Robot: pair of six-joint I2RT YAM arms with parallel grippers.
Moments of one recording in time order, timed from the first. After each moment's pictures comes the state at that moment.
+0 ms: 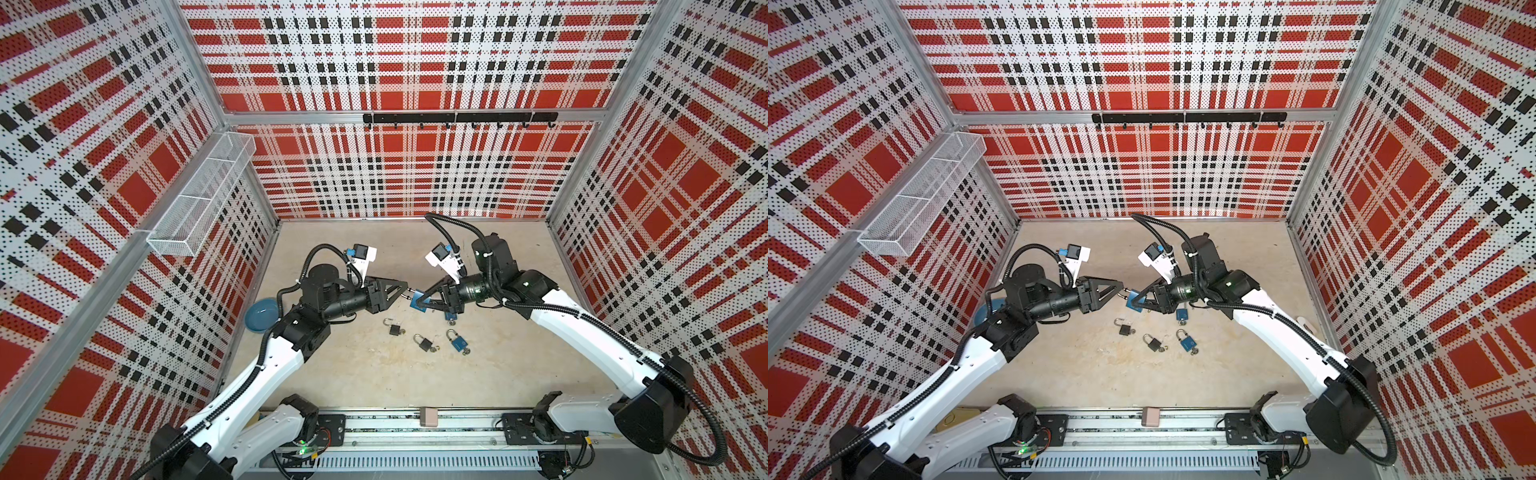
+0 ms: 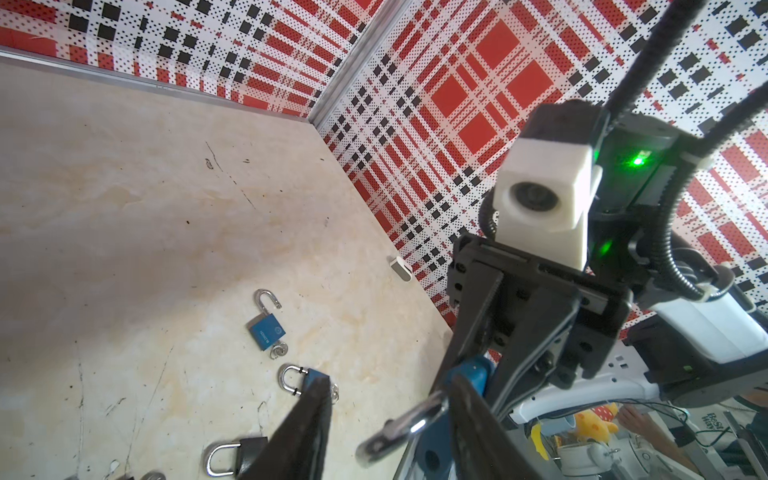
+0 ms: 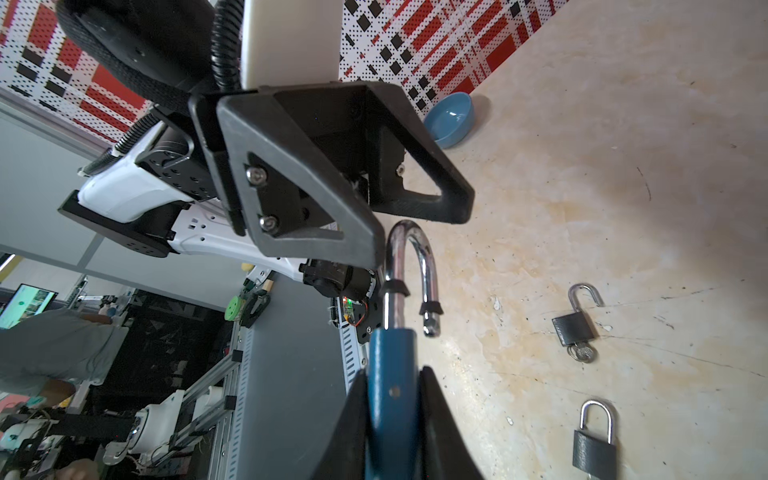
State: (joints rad) left arm -0.48 0.98 0.81 -0.01 0.63 -0.61; right arm 0.62 1.33 1.22 -0.49 -0.89 0.21
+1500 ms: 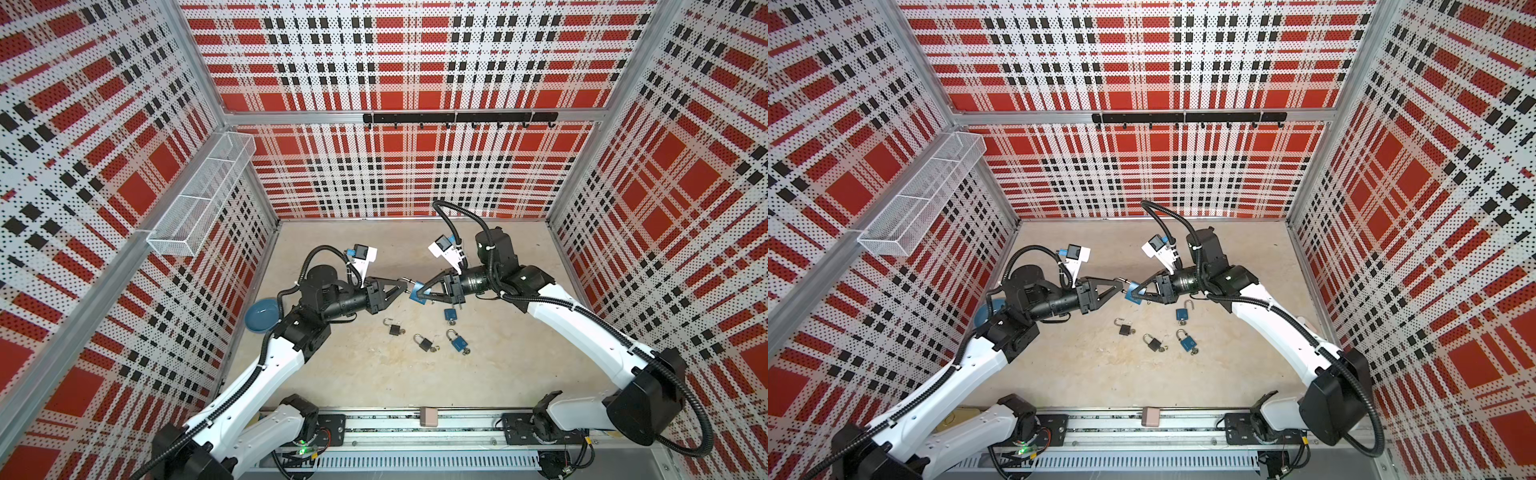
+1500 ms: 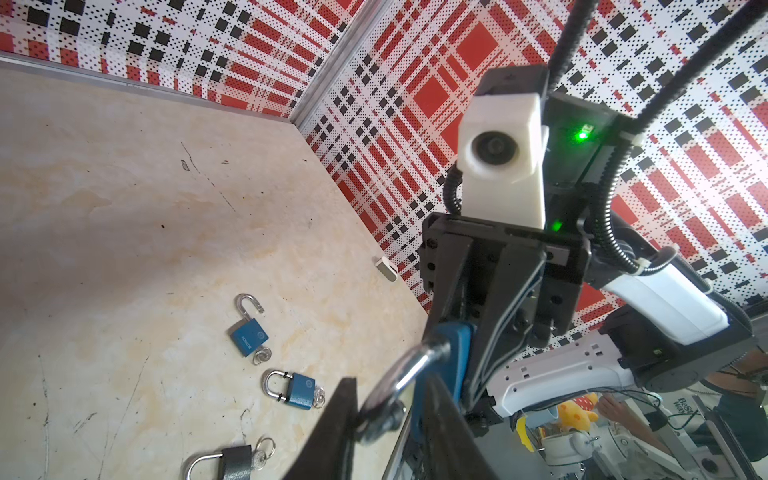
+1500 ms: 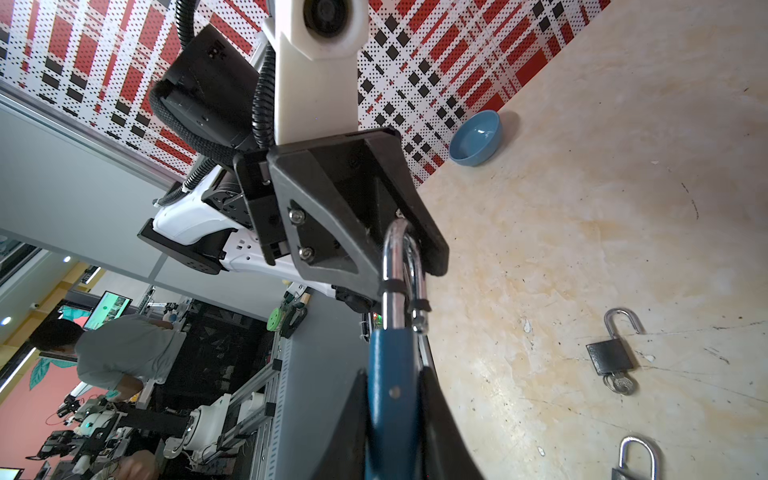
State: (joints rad) left arm -0.47 0.98 0.79 0.05 0.67 -0.64; right arm 0.57 1.37 1.22 -0.38 -1.02 0.31
